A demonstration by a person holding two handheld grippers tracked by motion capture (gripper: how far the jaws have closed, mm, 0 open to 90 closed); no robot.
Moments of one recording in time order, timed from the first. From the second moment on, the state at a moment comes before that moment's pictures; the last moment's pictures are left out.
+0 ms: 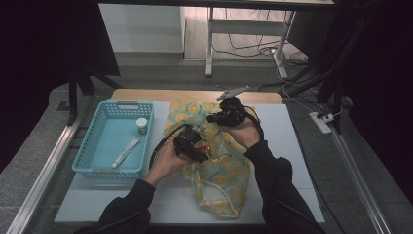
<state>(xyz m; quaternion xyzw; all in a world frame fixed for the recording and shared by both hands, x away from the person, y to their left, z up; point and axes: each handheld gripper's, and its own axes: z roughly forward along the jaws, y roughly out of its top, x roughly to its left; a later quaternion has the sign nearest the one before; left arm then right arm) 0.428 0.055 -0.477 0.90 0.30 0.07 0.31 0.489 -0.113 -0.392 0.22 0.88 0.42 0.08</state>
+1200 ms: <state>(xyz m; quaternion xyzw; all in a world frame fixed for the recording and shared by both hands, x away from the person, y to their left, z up) 0.454 0.037 -0.500 0.88 0.31 0.11 0.33 0.505 -0.129 -0.411 0.26 0.87 0.41 0.07</state>
